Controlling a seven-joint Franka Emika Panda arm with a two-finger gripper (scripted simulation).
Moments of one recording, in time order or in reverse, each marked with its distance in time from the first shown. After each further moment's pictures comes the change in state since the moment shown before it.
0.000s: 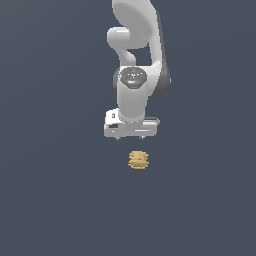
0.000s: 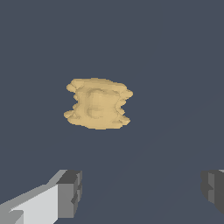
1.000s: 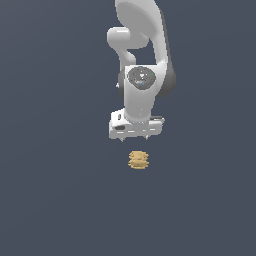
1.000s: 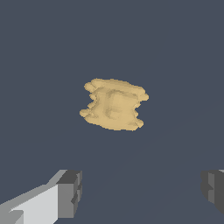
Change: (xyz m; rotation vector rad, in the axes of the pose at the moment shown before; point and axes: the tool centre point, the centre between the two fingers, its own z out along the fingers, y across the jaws) arm 0.003 -0.018 -0.003 -0.005 -0.011 -0.078
